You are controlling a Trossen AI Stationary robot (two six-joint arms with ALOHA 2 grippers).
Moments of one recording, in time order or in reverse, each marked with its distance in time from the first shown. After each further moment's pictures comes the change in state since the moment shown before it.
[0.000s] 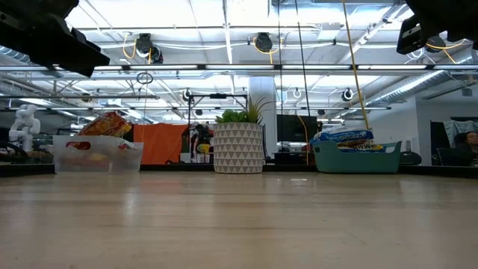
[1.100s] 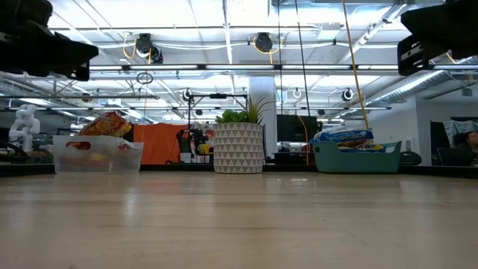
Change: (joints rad) left arm 0.049 -0.351 -0.259 0.233 0.110 0.185; right arm 0.000 0.000 0.000 -0.163 -0.003 0.191
